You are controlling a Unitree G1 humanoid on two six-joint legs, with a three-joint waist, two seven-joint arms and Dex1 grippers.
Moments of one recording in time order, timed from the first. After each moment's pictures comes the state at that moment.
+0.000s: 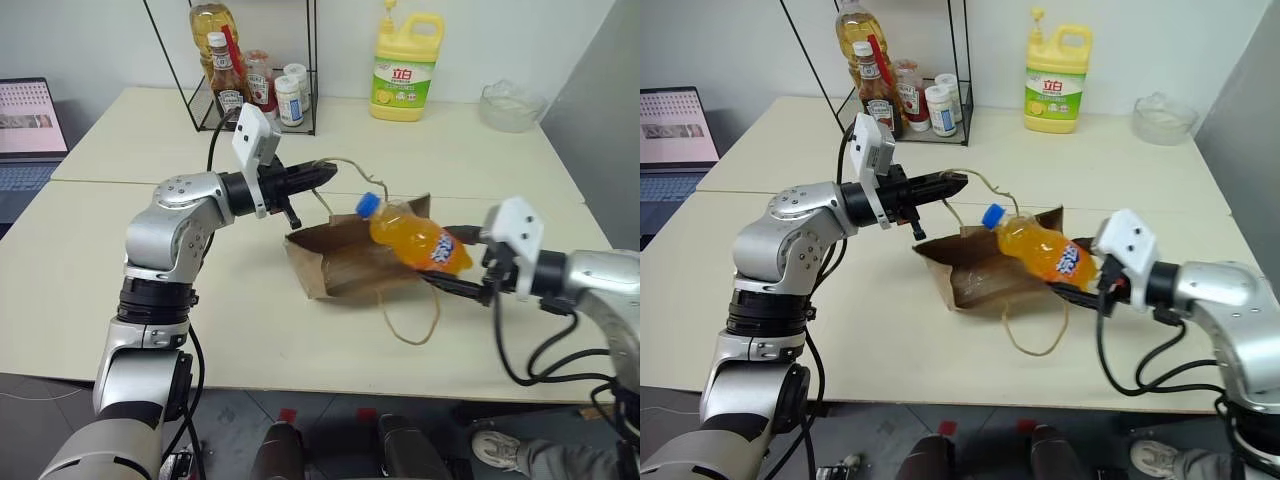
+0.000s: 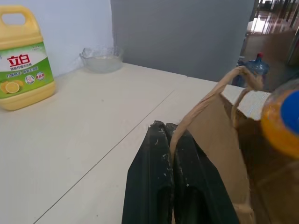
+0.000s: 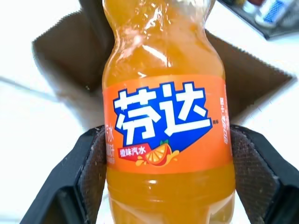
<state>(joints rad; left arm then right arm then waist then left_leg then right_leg) -0.84 0.50 0.01 0.12 -0.45 0.56 -0.93 -0.34 -0.79 -0.24 -0.65 0.45 0.94 0.95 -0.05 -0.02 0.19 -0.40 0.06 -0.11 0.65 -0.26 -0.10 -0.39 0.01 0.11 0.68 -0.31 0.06</state>
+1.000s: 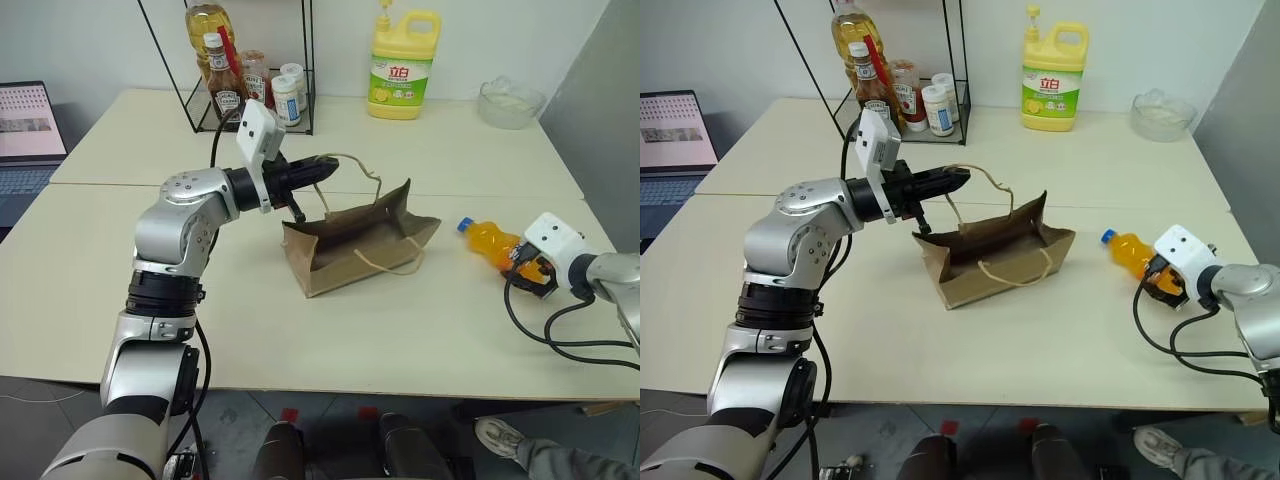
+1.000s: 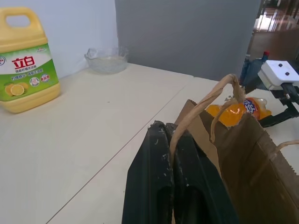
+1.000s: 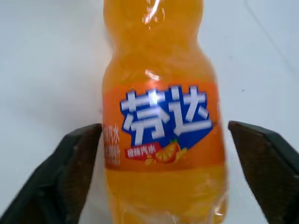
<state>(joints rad) -0.86 0.48 0.00 0.15 -0.42 0.52 -0.92 -0.37 -1.00 0.05 -0.02 0.06 0.62 0.72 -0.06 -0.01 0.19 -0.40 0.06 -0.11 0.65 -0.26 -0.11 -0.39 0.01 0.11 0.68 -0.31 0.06</state>
